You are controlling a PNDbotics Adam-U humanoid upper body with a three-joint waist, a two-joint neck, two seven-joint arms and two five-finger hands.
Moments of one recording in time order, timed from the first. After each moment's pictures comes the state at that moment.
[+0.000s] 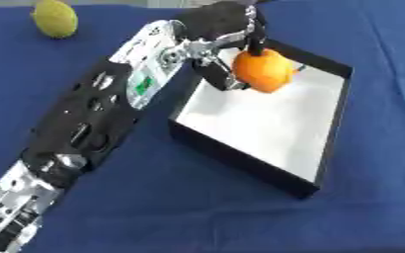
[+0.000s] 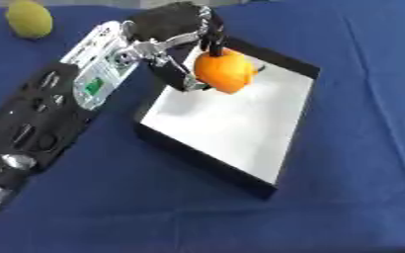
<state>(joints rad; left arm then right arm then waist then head) -1.10 0.14 -0.48 -1.17 -0.83 -0.37 -0.29 -0.76 -0.54 -0.07 -1.43 -0.11 0.01 0.03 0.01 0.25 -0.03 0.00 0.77</state>
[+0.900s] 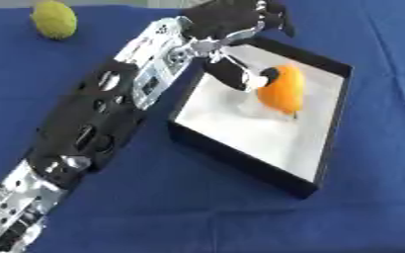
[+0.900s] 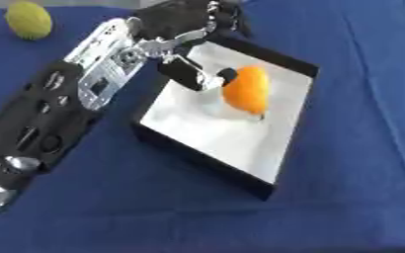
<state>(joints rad) -1.10 0.14 -0.50 -1.22 -0.85 -0.36 -0.31 -0.76 -0.54 -0.07 -1.42 -0.11 0.01 0.05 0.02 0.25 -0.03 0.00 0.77</state>
